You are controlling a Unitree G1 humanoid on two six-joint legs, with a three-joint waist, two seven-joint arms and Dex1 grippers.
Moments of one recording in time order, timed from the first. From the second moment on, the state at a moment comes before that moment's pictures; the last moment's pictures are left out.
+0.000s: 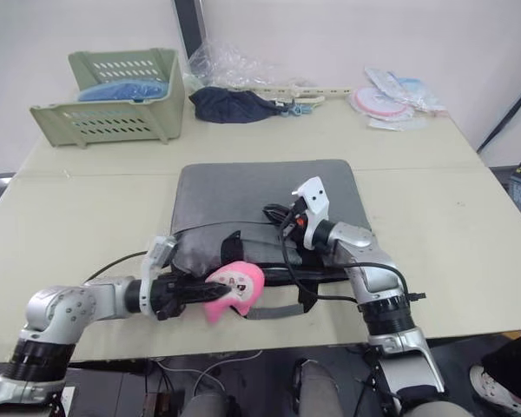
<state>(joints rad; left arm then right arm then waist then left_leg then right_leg) -0.25 0.59 0.01 -0.14 -0.94 1.14 -0.95 -0.54 -0.27 0.11 0.12 0.32 0.45 0.71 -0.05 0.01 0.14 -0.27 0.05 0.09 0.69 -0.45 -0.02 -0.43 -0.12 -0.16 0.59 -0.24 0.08</state>
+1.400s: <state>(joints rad) -0.14 0.67 0.07 -0.40 -0.91 1.05 -0.87 -0.54 -0.25 0.11 0.12 0.31 0.44 0.71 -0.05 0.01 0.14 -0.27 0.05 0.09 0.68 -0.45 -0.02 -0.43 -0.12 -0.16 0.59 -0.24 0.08</state>
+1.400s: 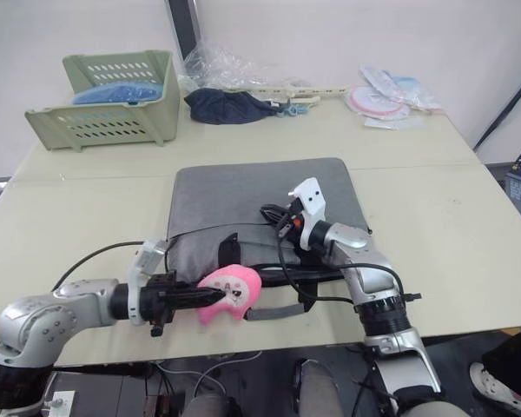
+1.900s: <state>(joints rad) -0.22 0.67 -0.02 -0.39 -0.90 1.05 -0.91 -0.54 -0.25 0.11 0.12 0.31 0.44 0.71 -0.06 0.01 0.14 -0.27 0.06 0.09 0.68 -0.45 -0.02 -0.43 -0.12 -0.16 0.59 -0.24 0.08</state>
